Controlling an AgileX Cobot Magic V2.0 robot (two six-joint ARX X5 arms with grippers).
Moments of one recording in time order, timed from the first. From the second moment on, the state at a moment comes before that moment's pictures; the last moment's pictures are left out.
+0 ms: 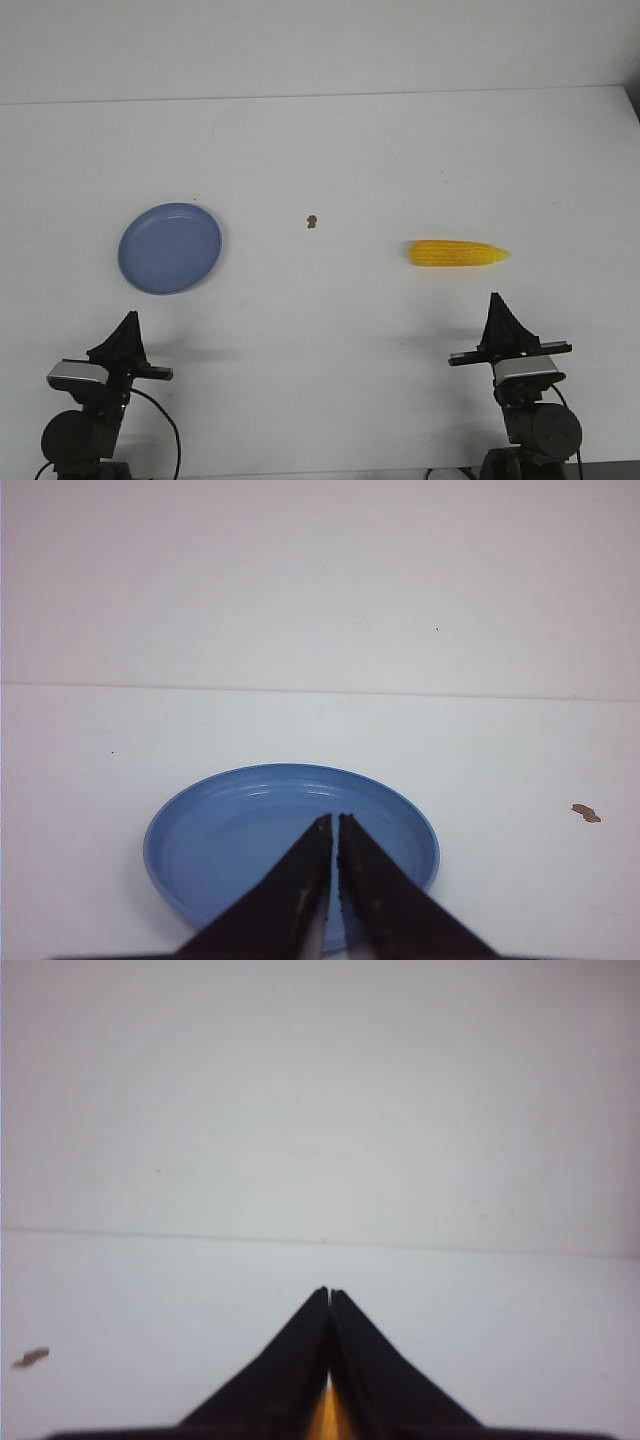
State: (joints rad) left arm -0.06 0.00 0.04 0.17 0.06 -0.07; right arm 0.04 0.00 0.01 0.23 -0.06 0.02
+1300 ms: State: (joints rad) left arm -0.06 0.78 1.01 -0.64 0.02 -0.08; right arm 0.04 0.64 0.87 -0.71 -0.05 0.07
